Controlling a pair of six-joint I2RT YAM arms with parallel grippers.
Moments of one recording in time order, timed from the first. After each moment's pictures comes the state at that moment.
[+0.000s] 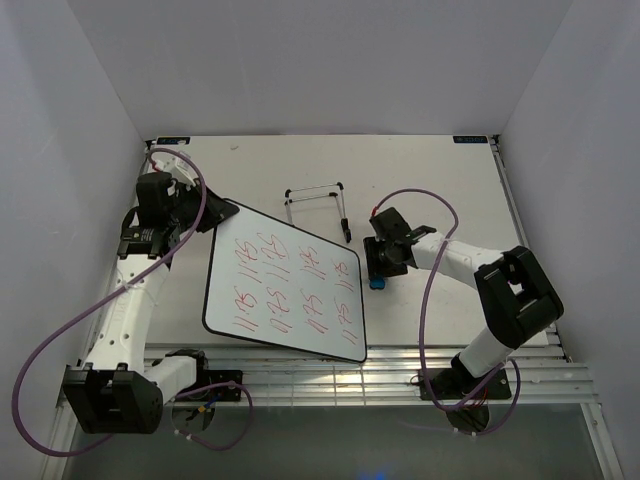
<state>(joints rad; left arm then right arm) -0.02 1.11 1.06 -0.49 0.40 -0.55 0.59 1.59 0.91 -0.44 0.05 0.36</state>
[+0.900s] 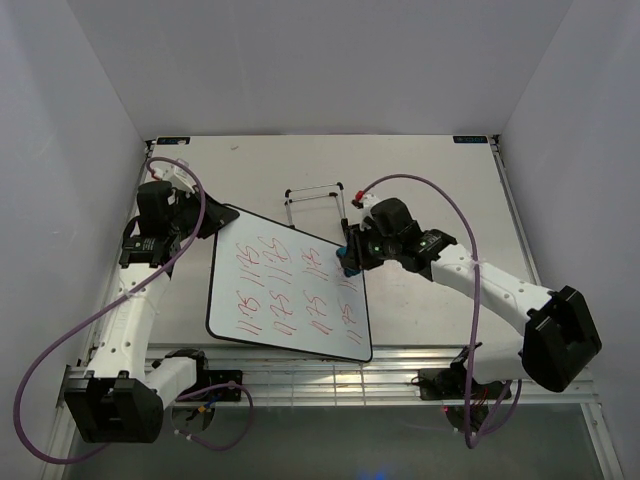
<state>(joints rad) -0.02 1.05 0.98 -0.44 0.40 -0.59 0.69 1.35 0.94 -0.38 -0.17 0.33</state>
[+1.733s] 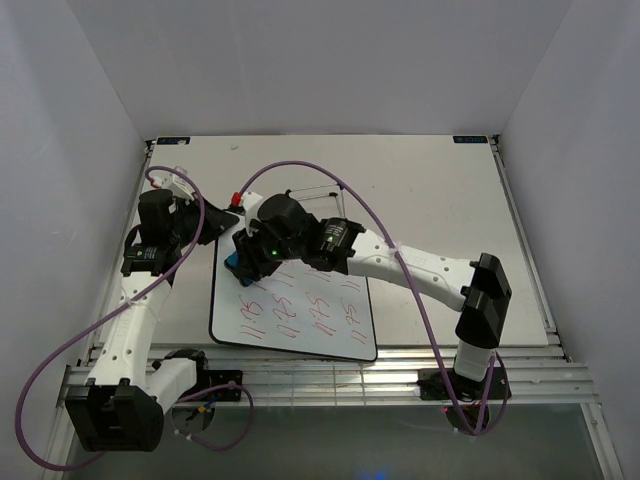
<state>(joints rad) -0.02 1.01 0.90 -0.39 0.38 -0.62 1.17 1.79 1.68 -0.42 -0.18 0.34</state>
